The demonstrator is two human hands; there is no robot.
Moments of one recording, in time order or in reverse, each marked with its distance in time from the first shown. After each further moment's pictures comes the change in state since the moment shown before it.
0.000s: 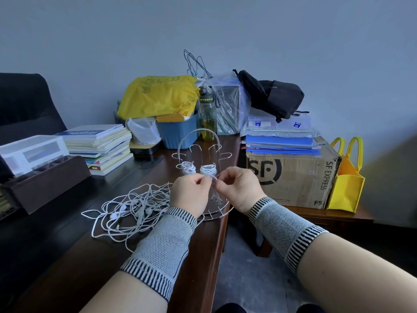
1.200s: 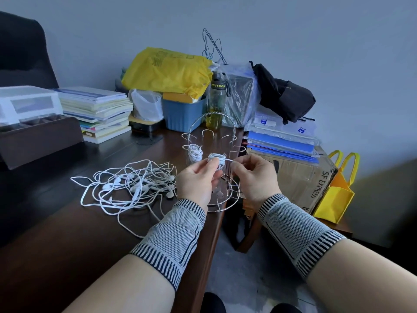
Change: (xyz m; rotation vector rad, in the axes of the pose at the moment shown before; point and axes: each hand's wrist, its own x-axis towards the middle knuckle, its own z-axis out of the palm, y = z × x) left_hand -0.008 -0.008 0.024 -1.030 0.067 -0.286; right_hand -0.004 -0.002 -0.004 0.129 0.153 0.124
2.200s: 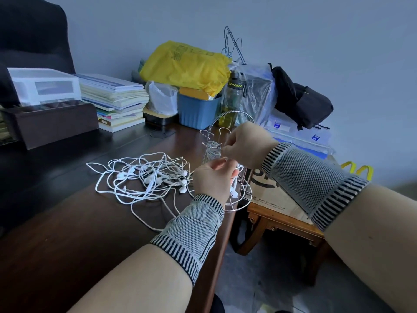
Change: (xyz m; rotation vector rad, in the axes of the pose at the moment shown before) left_hand 0.010 -0.006 0.000 0.028 0.002 -0.013; right_hand 0.029 -0.095 0.025 -0.875 -0.471 -0.284
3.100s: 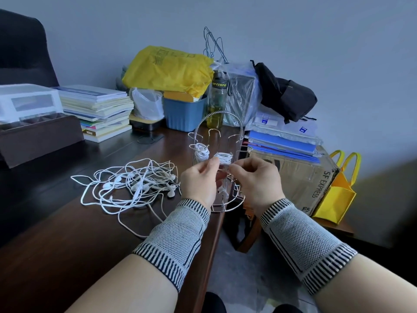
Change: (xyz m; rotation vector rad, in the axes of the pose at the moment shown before) left_hand -0.004 -0.002 0.000 0.148 -0.016 0.074; right_hand -0.056 0.048 0.061 0.877 0.452 0.321
